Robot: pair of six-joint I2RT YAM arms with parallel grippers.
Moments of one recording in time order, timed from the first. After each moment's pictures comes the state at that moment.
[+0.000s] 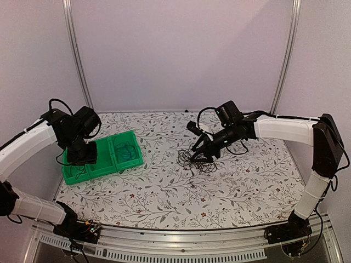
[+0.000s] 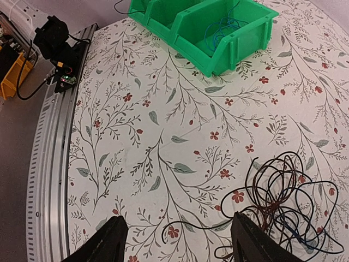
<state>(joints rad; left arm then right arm) -0.48 1.20 1.11 -1.27 -0.27 -0.73 0.67 1.76 1.29 -0.41 -0.69 -0.39</state>
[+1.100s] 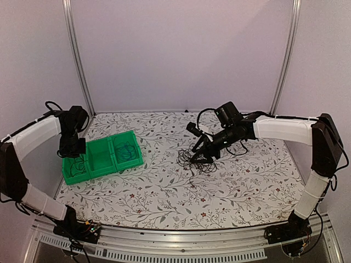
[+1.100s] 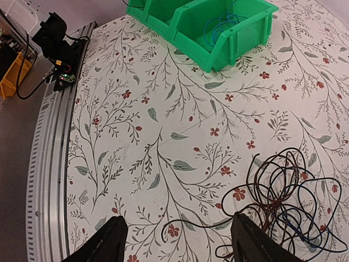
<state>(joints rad) -0.17 1.38 1.08 -1.10 -0.44 -0.43 0.67 1.77 1.29 -0.41 -0.69 -0.38</state>
